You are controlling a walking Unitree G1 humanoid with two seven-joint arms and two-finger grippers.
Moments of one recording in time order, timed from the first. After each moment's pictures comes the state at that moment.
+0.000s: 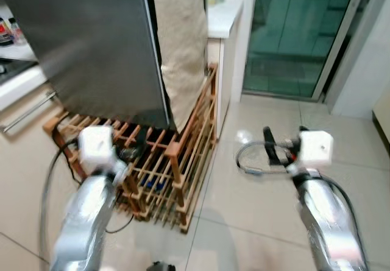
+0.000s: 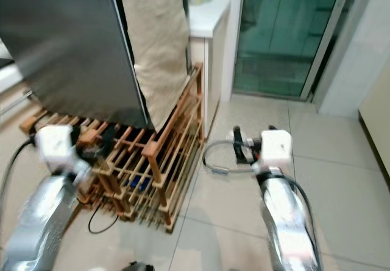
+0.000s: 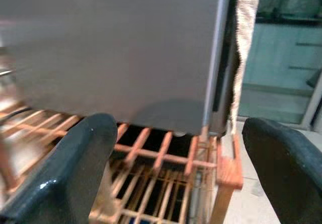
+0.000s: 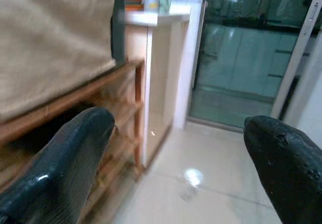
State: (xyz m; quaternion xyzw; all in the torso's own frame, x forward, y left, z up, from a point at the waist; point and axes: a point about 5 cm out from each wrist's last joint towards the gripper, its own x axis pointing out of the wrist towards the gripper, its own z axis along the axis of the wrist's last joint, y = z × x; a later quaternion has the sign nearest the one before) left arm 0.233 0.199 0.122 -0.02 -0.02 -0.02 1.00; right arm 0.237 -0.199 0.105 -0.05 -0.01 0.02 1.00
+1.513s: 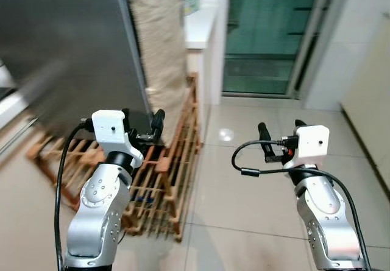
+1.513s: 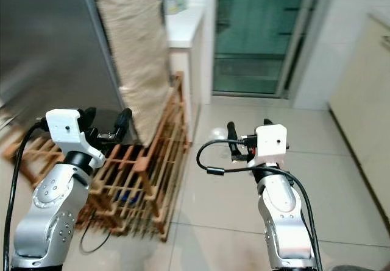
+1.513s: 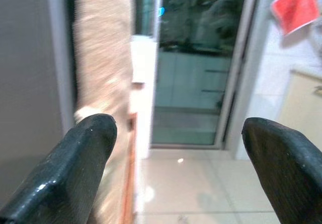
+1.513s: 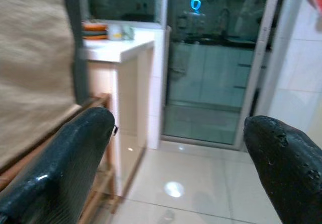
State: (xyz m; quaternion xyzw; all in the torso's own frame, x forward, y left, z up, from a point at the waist) left arm 0.280 0.134 0.175 -0.08 -0.07 -0.10 0.99; right arm 0.278 -0.179 0.137 -0.04 -0.05 0.03 1.00
